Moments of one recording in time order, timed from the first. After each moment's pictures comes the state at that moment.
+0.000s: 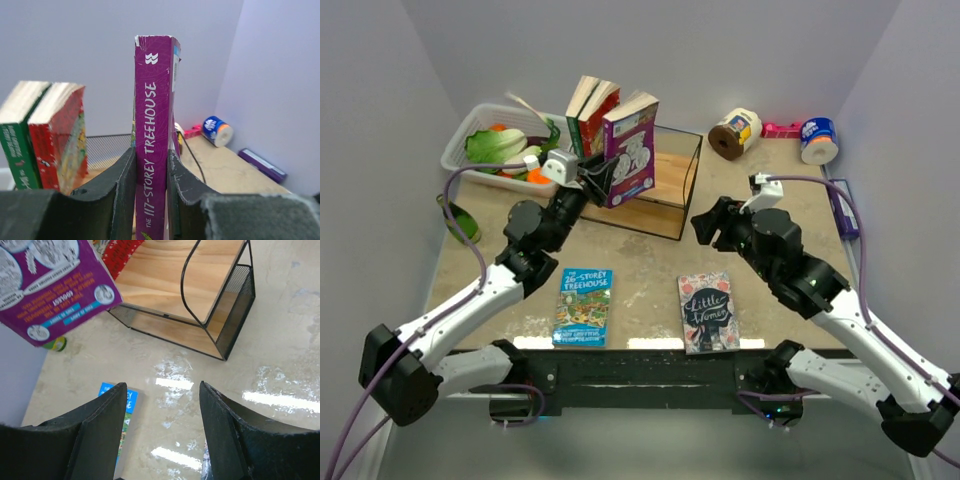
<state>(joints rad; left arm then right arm) -0.65 1.09 0.85 0.61 -0.11 -0.11 0.72 0.86 0.98 -0.41 0.31 0.59</state>
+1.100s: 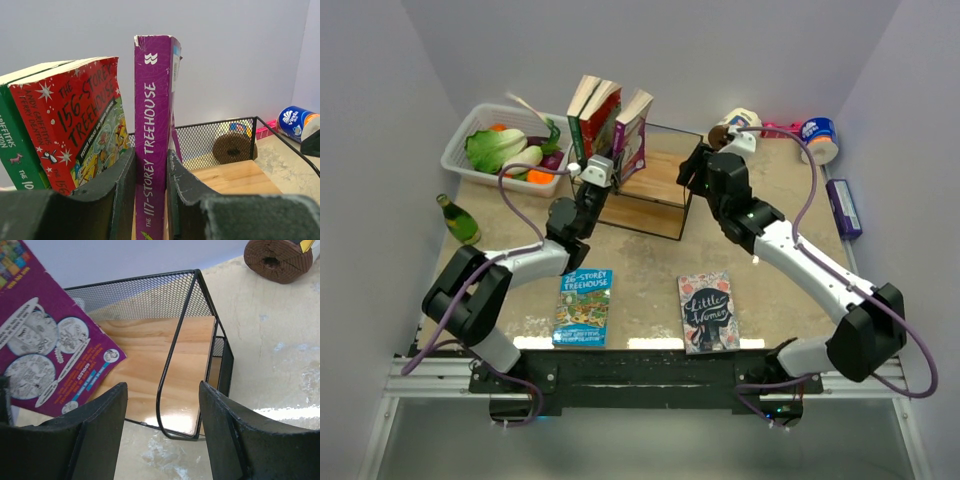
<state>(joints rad) -0.58 1.61 0.82 1.24 -0.16 0.18 0.57 1.38 1.18 -0.09 0.46 0.61</state>
